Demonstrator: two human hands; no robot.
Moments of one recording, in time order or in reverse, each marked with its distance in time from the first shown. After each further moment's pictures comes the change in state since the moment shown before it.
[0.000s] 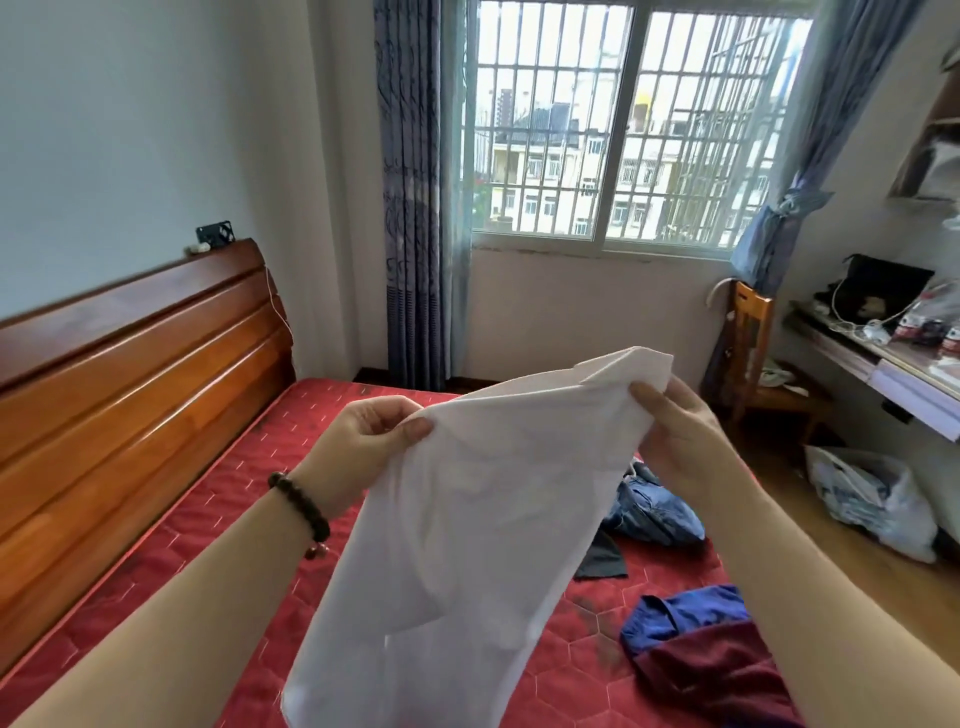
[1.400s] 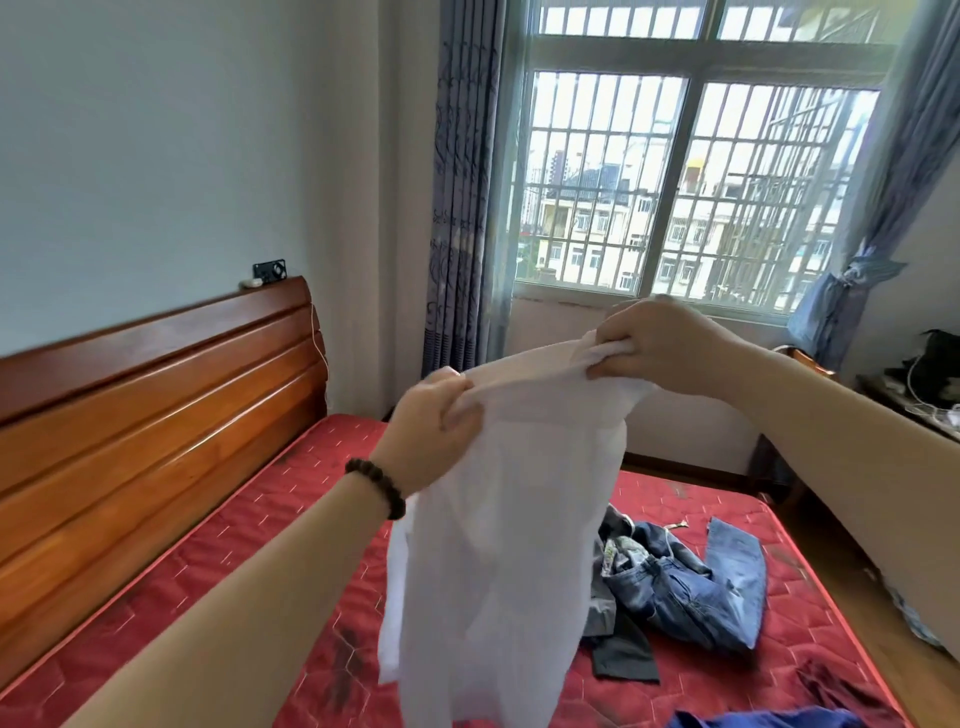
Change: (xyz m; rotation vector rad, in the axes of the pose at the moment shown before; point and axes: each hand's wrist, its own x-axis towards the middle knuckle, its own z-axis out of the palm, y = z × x) left_hand 0.103 0.008 0.021 0.661 0.254 0.435; right_hand 0.132 -0.095 0.068 -1.952 -0.504 -0.517
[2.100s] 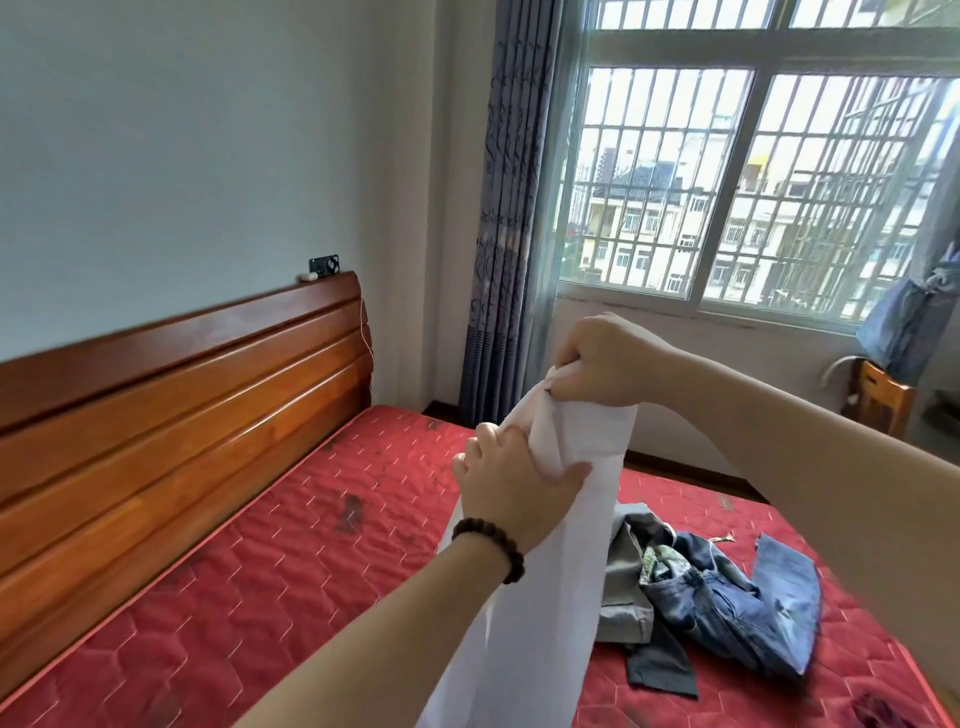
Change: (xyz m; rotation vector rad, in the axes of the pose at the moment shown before) left_hand -0.041 0.035 0.056 0.444 0.039 -0.538; right_hand 0.041 -0.074 0.024 0.166 -0.032 -0.014
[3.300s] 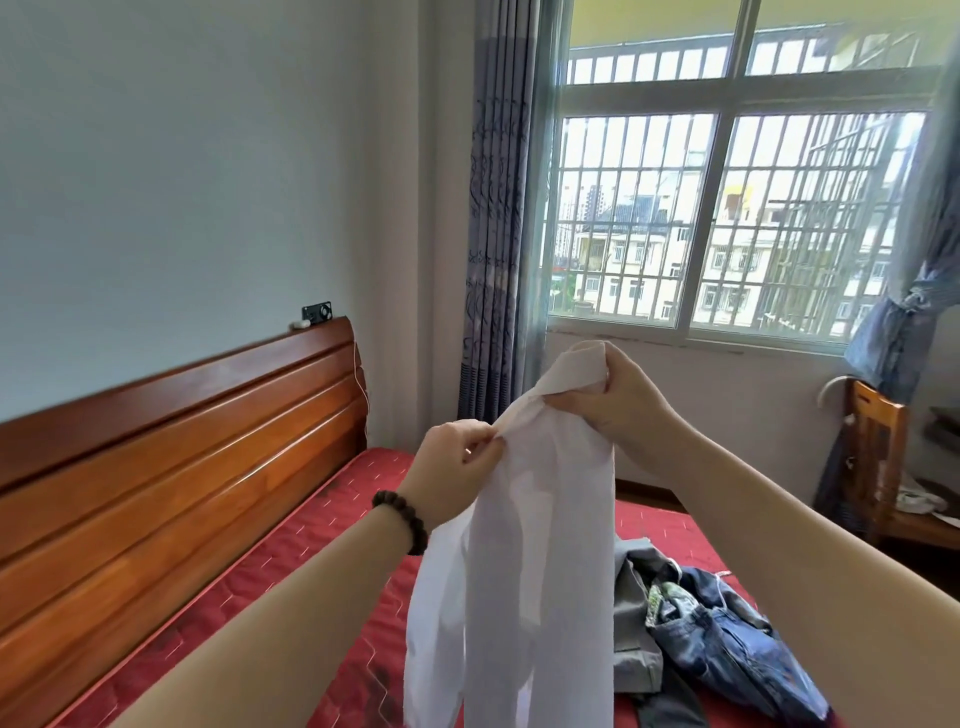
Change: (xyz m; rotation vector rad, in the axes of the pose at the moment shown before) left_hand 0.055 -0.021 -0.048 -0.499 -0.054 0.394; right_hand -0.025 0.028 0.020 1.189 0.374 0.223
